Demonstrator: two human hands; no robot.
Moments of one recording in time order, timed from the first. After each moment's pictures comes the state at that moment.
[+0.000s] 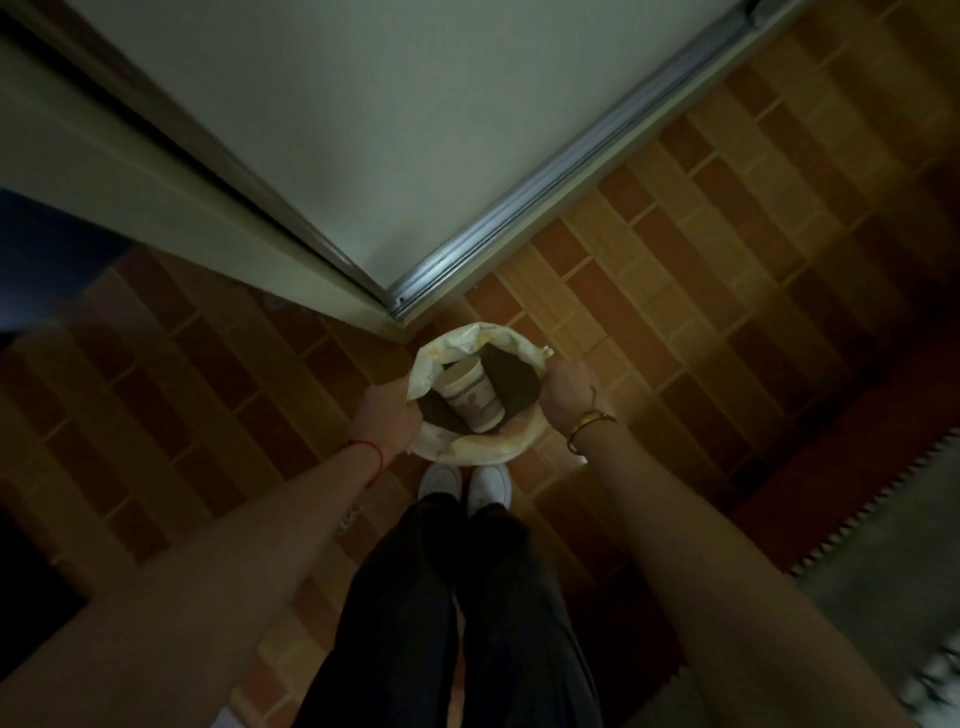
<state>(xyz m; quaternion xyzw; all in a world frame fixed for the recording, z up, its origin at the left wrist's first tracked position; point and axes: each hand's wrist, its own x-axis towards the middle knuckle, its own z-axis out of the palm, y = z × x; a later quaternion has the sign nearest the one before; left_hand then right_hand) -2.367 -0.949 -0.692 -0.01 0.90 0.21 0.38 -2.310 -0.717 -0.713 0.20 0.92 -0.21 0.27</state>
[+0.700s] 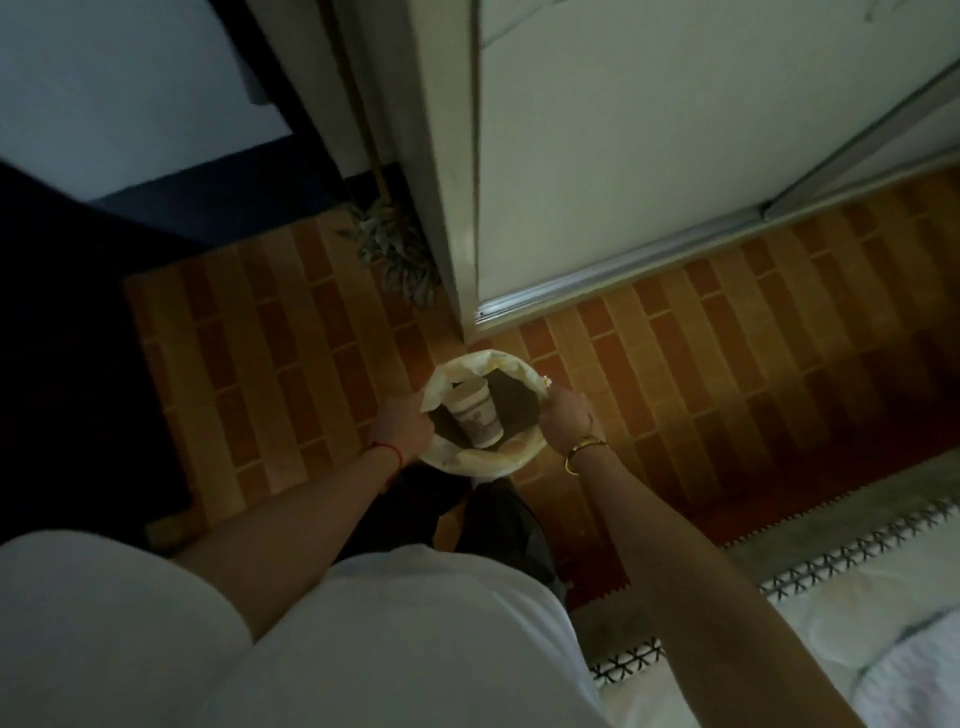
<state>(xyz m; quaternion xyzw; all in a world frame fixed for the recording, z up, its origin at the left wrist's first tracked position) -2.257 -1.033 -0.413 -0.16 0.89 0.27 0.34 -2.260 -0.803 -0.424 0.13 0.92 -0.21 0.32</state>
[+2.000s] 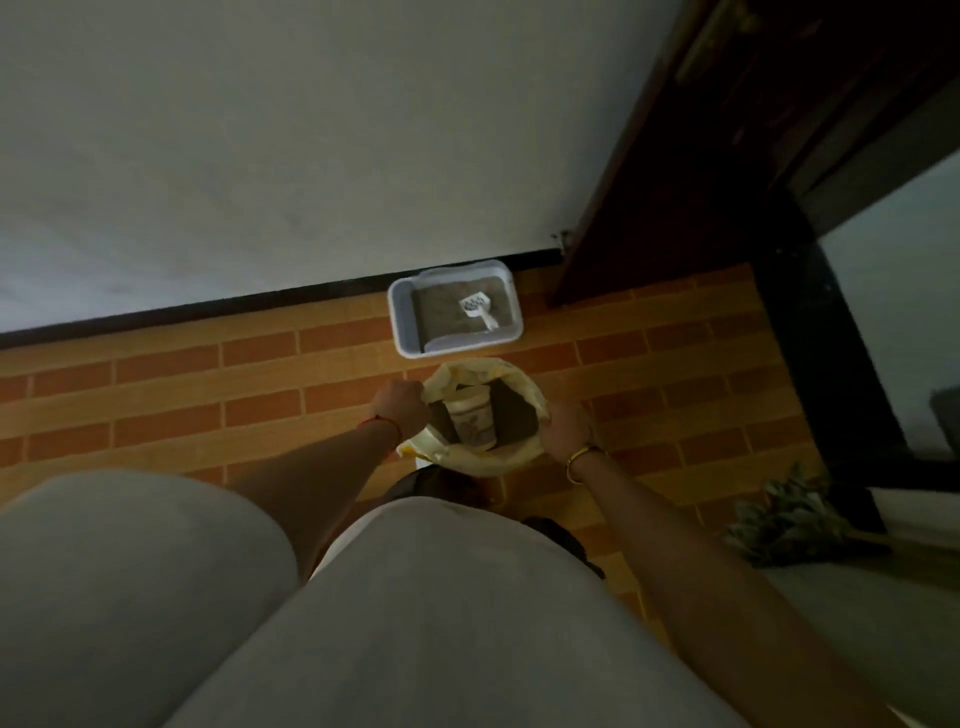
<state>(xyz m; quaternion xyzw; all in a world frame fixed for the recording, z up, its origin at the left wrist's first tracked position) -1.732 -1.253 -0.376 -0.72 0.59 0.36 0.08 -1.975 -1.250 -0.367 -0.61 0.68 0.08 0.40</state>
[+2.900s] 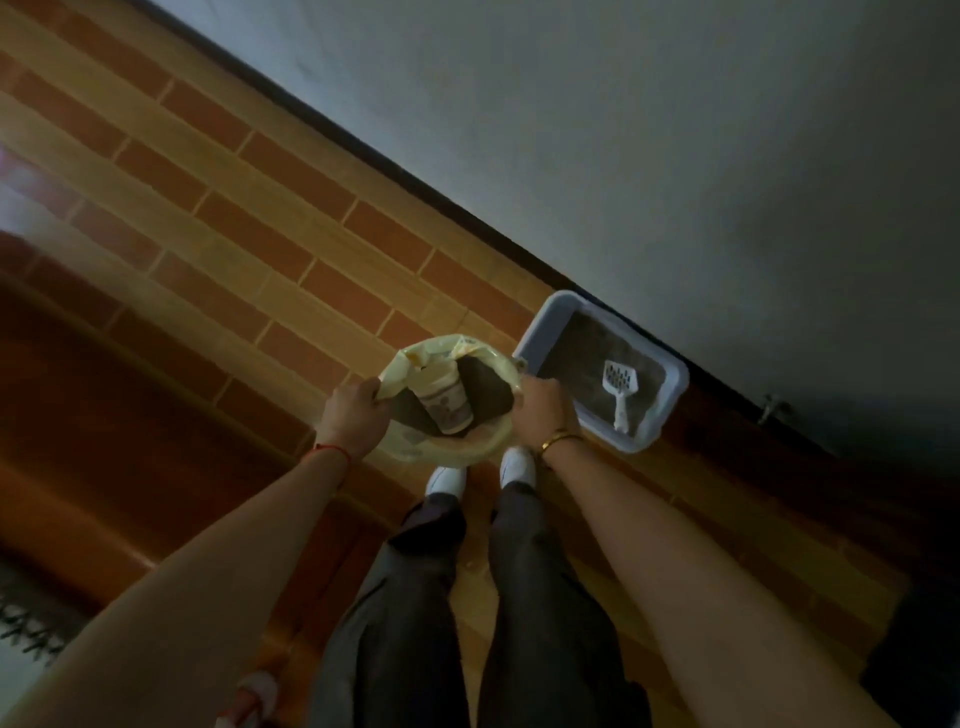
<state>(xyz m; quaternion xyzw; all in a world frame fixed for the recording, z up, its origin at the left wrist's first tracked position) -1.509 -1.258 -0.550 -0.90 0.17 0.37 -0.13 -1.650 -1.452 -0.539 -0.83 0.39 0.25 0.32</state>
